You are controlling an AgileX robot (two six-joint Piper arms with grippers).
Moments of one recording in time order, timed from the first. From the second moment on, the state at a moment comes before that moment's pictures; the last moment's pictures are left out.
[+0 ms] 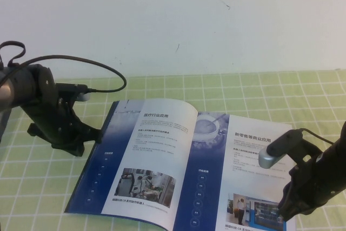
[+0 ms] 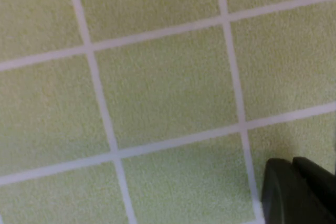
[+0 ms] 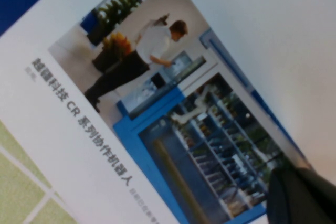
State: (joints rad) right arm 0.34 1.79 -0.81 0.47 0.57 -0.74; left arm -0.08 2.00 -1.33 -0.12 0.74 0.11
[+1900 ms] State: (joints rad) right arm 0.34 1.79 -0.81 0.47 0.57 -0.74; left arm -0.29 2.04 -1.37 0.33 0.82 -0.22
